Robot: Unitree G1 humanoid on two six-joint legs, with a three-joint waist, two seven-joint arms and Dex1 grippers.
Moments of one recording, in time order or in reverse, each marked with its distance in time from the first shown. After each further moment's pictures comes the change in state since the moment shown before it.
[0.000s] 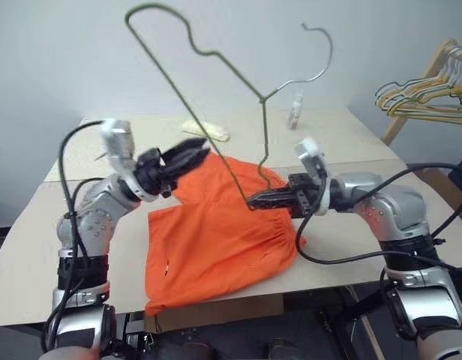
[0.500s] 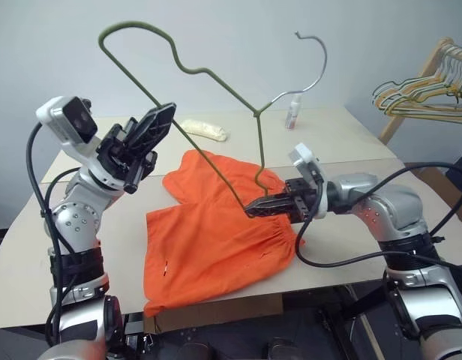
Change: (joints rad) left arm -0.092 -0.064 0.179 -0.048 -0.286 0.016 -0.060; right arm -0.034 -0.015 0.114 0.011 -0.053 -0.035 0.061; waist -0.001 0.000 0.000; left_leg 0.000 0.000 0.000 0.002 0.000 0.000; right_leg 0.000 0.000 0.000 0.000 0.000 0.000
